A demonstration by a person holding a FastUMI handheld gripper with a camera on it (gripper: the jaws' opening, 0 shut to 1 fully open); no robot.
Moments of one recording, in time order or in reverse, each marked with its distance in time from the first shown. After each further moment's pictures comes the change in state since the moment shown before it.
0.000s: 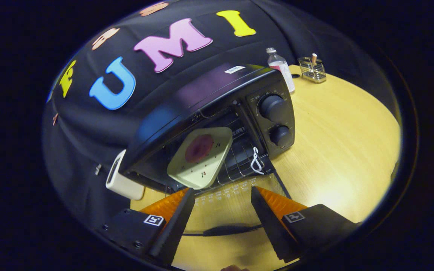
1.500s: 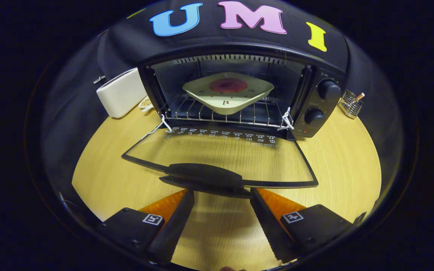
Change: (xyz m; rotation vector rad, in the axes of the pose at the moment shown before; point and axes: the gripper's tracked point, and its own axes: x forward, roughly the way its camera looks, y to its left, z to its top) arm -0.002 -0.005 -0.100 -0.509 0.161 -0.025
